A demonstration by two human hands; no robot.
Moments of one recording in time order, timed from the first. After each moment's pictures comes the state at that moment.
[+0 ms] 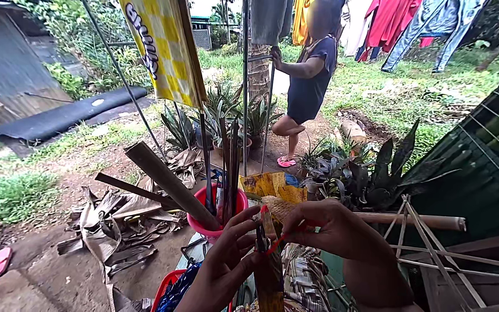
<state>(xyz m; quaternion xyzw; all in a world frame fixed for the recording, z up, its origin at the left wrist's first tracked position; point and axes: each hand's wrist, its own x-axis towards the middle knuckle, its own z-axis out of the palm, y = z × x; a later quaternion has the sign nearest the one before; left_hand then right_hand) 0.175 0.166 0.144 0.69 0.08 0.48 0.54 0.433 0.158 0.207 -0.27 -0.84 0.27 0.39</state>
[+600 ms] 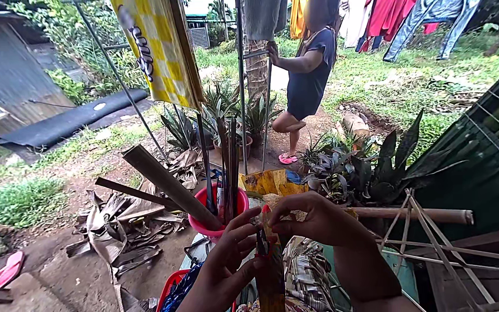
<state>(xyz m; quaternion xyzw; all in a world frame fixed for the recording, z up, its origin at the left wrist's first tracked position) 0.181 0.170 0.139 0.71 0.06 0.47 0.52 0.430 0.182 0.198 -0.26 -0.83 0.32 0.38</state>
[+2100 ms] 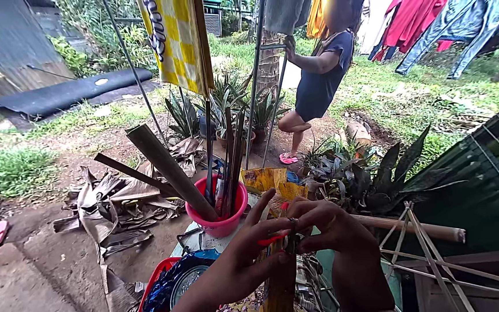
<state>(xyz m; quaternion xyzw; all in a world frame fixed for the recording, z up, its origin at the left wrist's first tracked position) 0.202 0.168 0.150 0.73 0.09 0.44 0.52 0.448 0.182 0.174 -0.18 -0.82 0.38 0.39</state>
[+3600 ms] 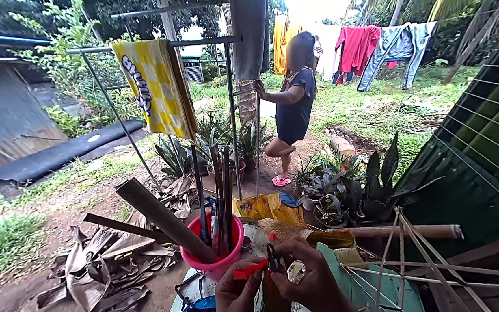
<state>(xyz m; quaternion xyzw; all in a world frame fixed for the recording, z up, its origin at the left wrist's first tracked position) 0.229 0.159 0.096 0.50 0.15 0.64 0.56 0.400 0.143 0.126 -0.40 -0.69 0.13 0.59</state>
